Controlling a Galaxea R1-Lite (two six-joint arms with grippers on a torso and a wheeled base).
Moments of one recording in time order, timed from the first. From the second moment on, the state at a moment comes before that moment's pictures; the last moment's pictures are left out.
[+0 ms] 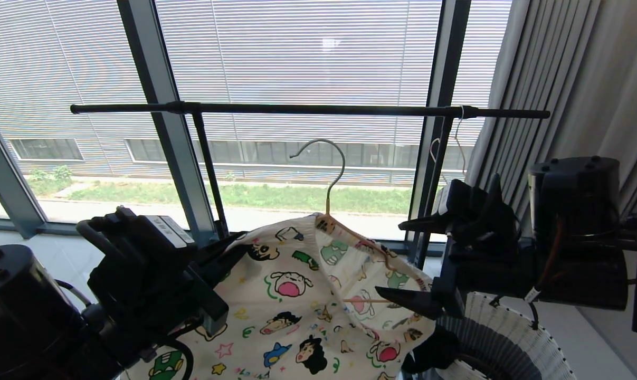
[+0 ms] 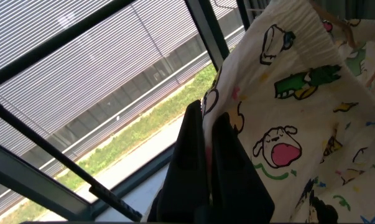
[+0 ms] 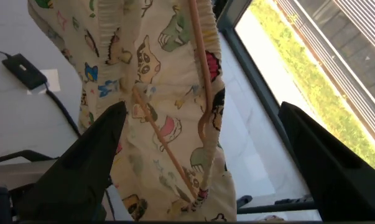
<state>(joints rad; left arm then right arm) -0.60 1.41 -0.28 -1.12 0.00 0.49 0.76 1.58 -0.85 -0.37 0.31 -0.37</state>
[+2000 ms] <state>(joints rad) -0.57 1.35 -0.20 -1.12 0.07 0.51 0.68 1.73 -1.00 -0.49 0.33 -0.67</state>
